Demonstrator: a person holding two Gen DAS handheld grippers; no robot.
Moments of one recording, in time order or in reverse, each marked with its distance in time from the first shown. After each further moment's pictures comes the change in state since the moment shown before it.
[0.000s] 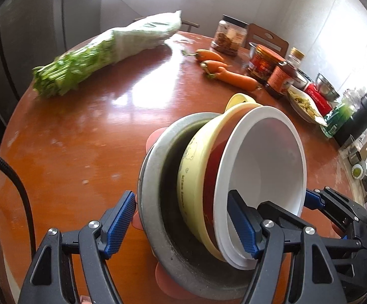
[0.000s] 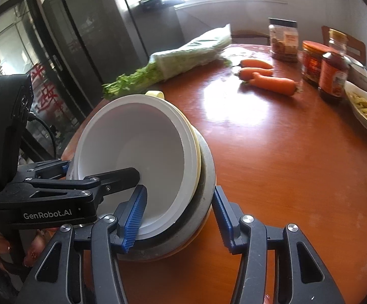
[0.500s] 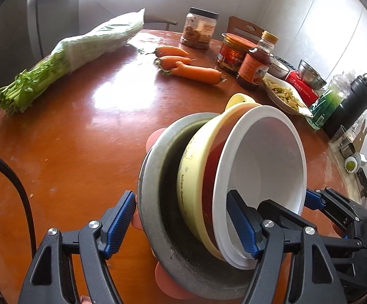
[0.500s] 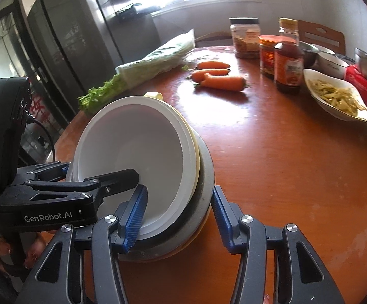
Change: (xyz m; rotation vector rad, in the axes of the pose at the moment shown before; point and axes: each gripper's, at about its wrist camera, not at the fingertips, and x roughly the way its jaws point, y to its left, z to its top) left arm 0.024 -0.068 0.012 0.061 0.005 -0.036; right arm -0.036 -0.066 -0.012 0.059 -0.027 -0.059
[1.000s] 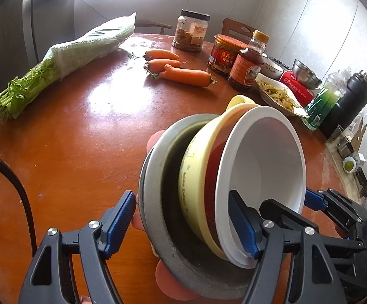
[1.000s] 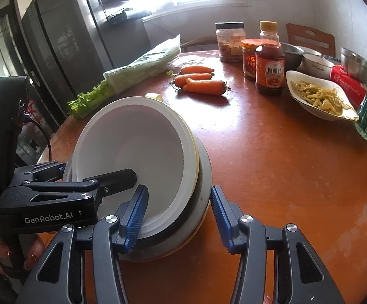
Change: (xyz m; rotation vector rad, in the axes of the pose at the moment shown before) left arm 0.004 -0.013 -0.001 0.021 -0.033 -0.001; right arm -0.008 -0.014 -0.002 0.010 -0.023 -0.047
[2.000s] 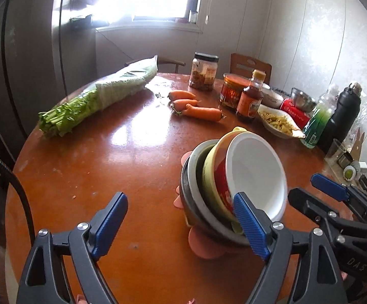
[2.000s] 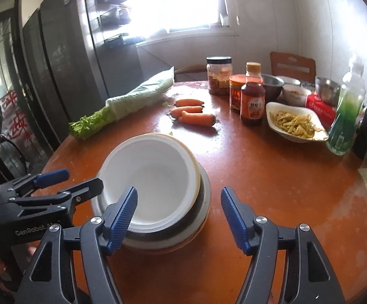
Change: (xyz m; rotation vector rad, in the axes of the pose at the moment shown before) left arm -0.087 0.013 -0.035 -0.005 -0.224 0.085; right arm -0.061 0.035 -0.009 -0.027 -0.173 -0.119
